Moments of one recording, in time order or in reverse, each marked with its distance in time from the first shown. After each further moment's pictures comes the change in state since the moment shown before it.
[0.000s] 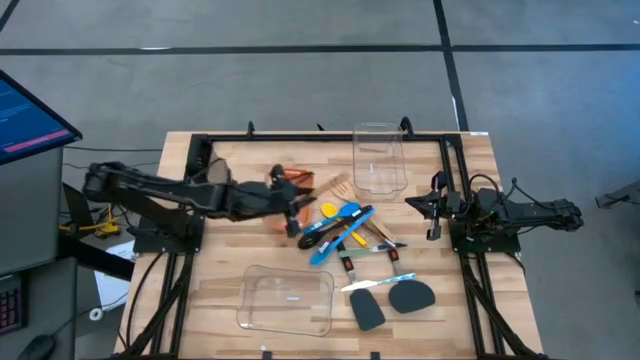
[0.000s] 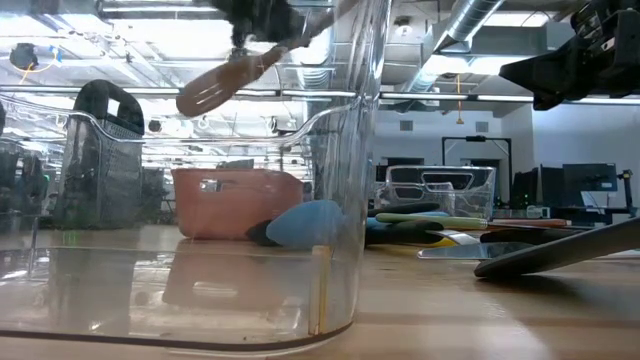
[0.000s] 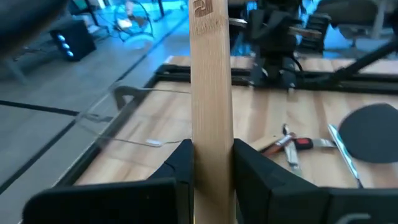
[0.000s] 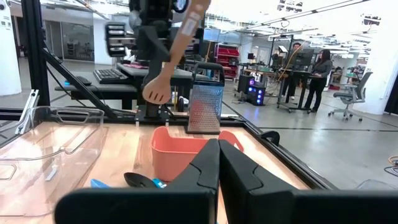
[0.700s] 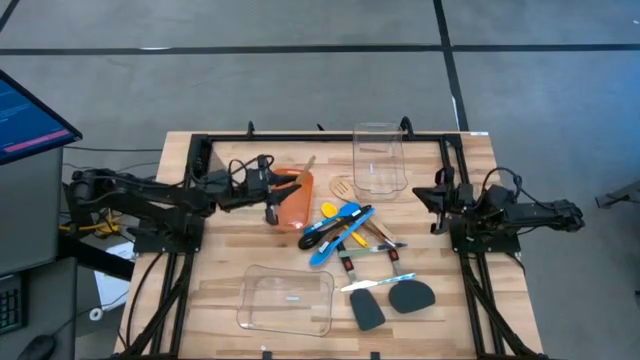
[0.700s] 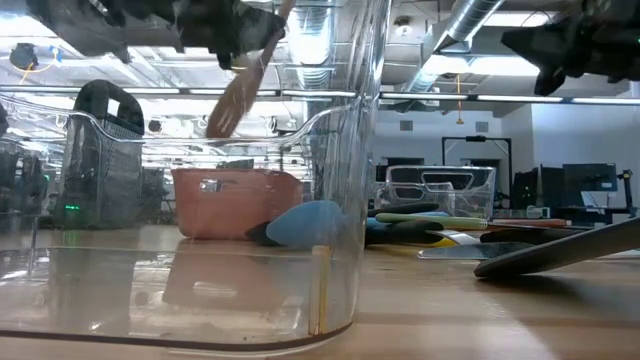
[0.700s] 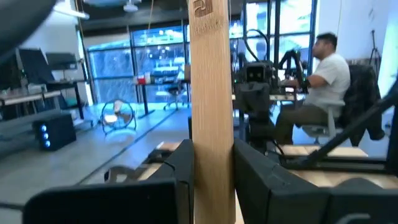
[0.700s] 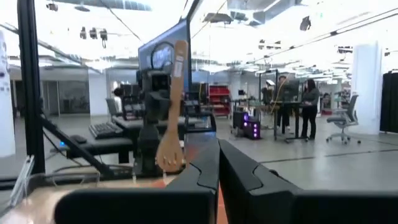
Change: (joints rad) left arm 0.216 -0.105 -0.431 0.808 0.335 0.111; right arm -0.012 0.014 0.000 0.231 0.018 0.050
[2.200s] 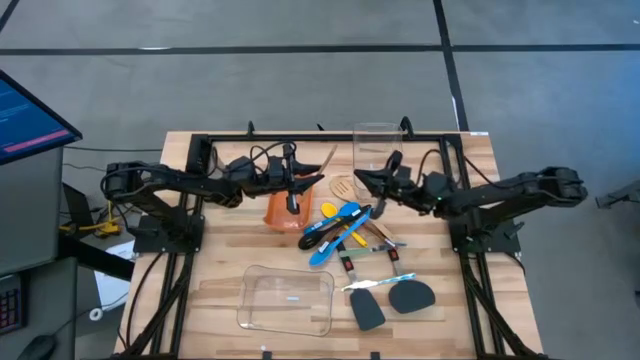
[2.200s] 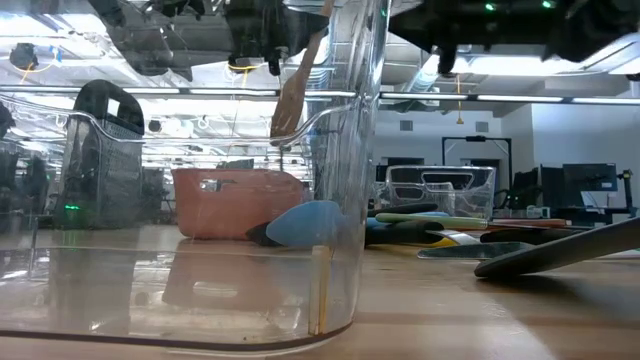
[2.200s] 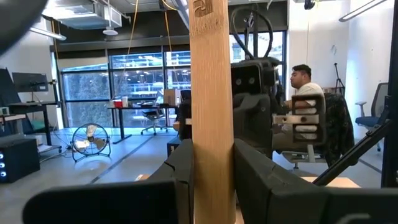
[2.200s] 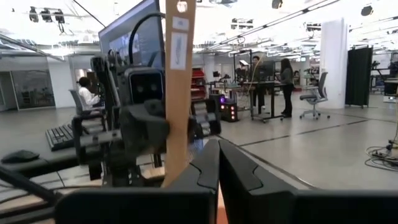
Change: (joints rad) left arm 0.103 0.314 0.188 0.230 0.218 -0.064; right arm -0.082 1.184 0.462 0.636 0.053 0.083
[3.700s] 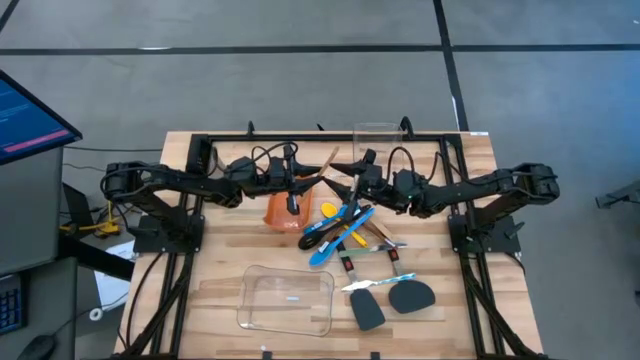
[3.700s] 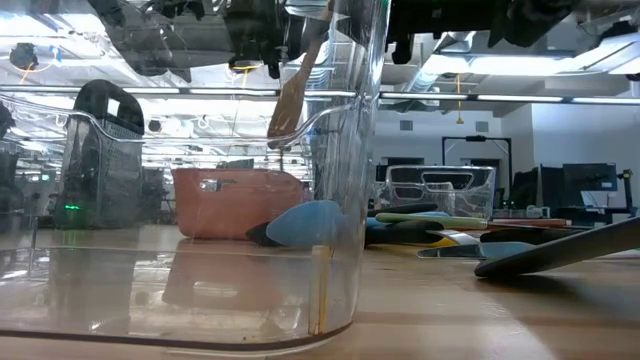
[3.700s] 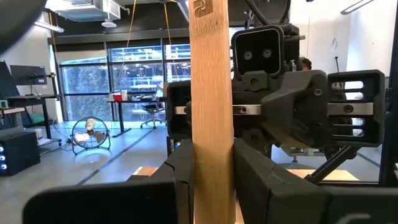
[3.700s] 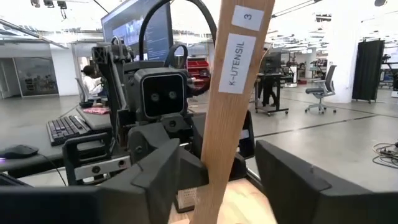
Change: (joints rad) left arm 0.000 -0.001 -0.004 -0.027 0.000 0.000; right arm 0.008 0.236 0.252 -0.068 -0.003 0.000
